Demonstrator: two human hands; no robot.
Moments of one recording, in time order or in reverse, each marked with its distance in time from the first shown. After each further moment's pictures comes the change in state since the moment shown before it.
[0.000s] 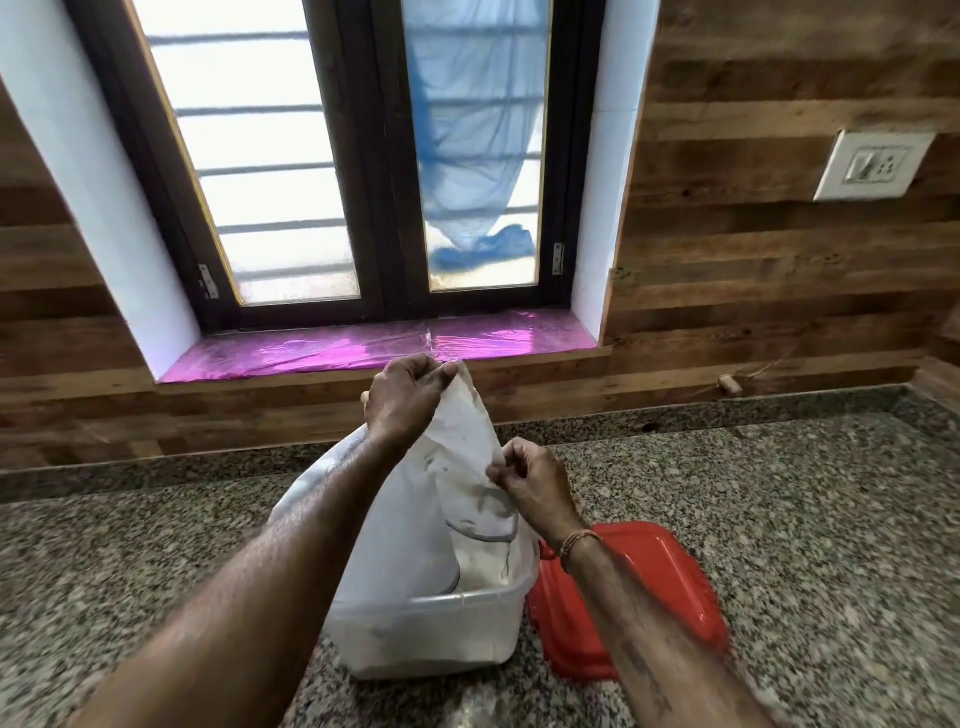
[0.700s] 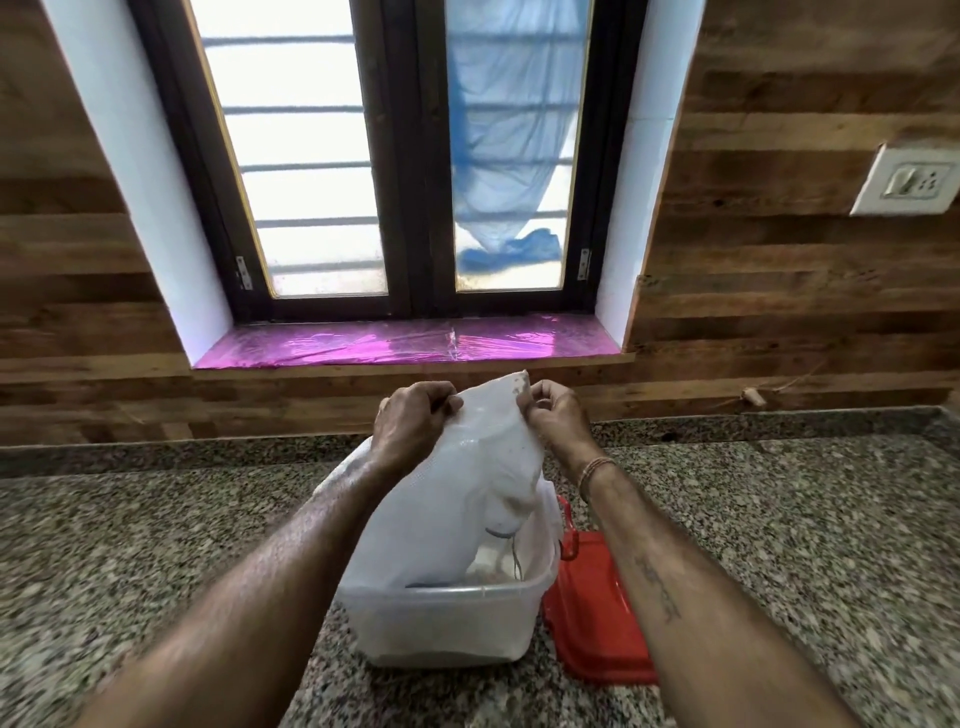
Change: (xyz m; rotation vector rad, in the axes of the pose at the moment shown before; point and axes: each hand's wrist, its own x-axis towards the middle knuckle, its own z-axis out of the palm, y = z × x) left_hand -0.017 -0.028 -0.023 0.346 -0.121 0.171; right_hand 0.055 -0.055 -0.010 0.189 0.015 0.087
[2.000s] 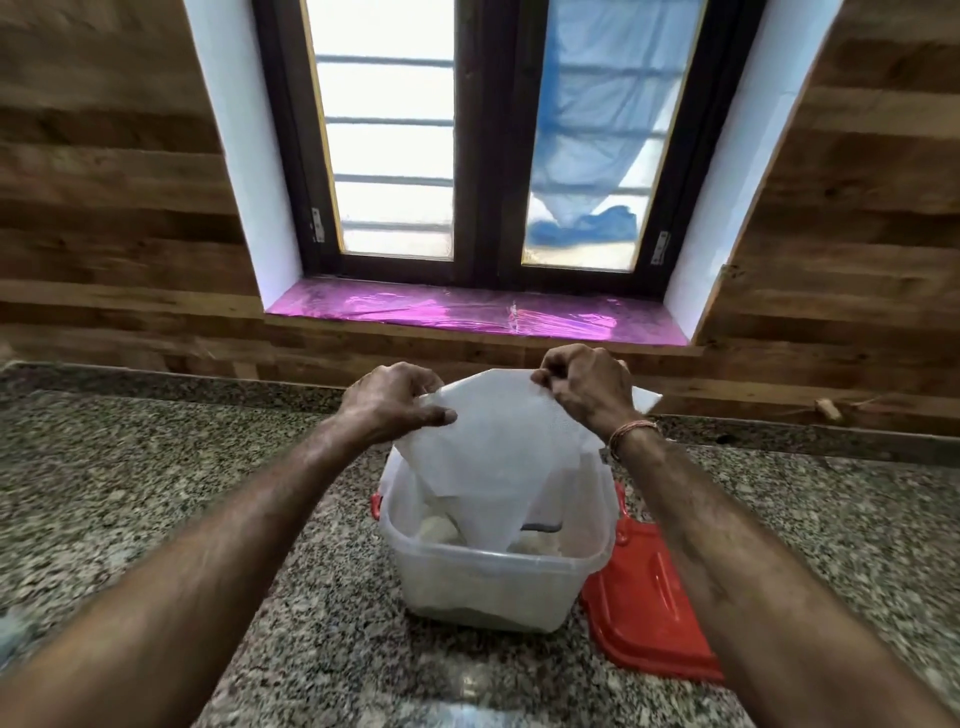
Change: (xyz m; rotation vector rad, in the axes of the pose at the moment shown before) left_hand -0.033 -0.064 -0.078 0.165 -0.182 -0.187; right_hand -0.013 -0.060 0.033 -0.872 -0.042 -0.339
